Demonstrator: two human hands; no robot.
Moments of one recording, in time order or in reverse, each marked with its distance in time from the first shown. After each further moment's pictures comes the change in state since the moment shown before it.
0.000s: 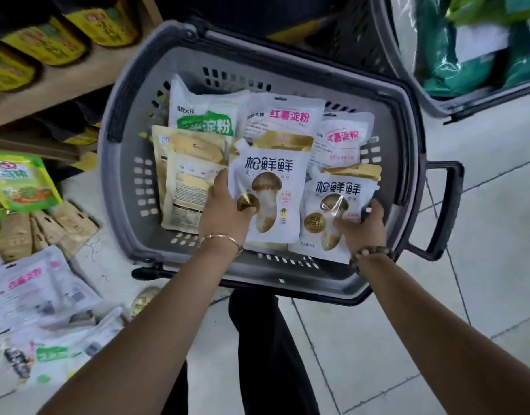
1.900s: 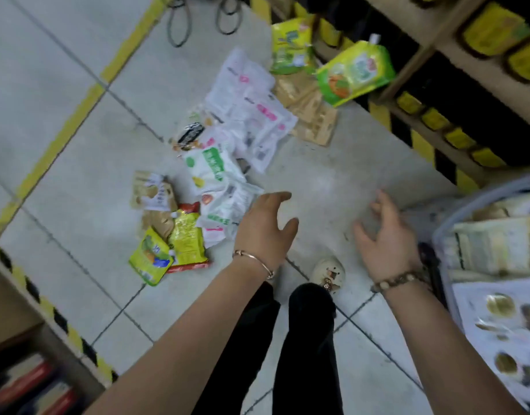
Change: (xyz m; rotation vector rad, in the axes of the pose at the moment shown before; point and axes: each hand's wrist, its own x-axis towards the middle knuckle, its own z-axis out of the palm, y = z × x) left_hand -0.225 -0.268 -0.134 -0.525 0.608 -0.465; right_hand -0.288 -0.058 0.230 -0.829 -0.742 -1.223
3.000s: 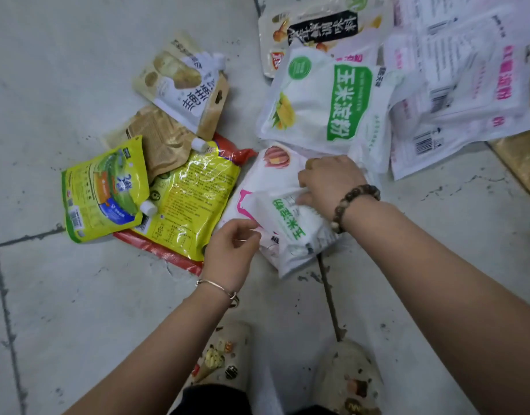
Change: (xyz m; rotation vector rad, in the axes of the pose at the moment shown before) left_hand 0.077 -0.408 0.144 -0.826 0.526 -0.571; right_hand 0.159 -0.034 0.464 -1.102 -0.578 -1.144
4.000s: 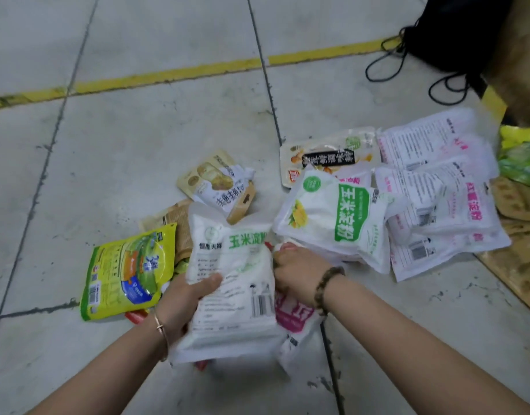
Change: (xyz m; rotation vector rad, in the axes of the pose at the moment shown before) left_hand 0.050 0.012 -0.083 -0.447 -0.034 -0.119; right_hand 0.035 -0.036 -0.005 -0.139 0.104 -0.433
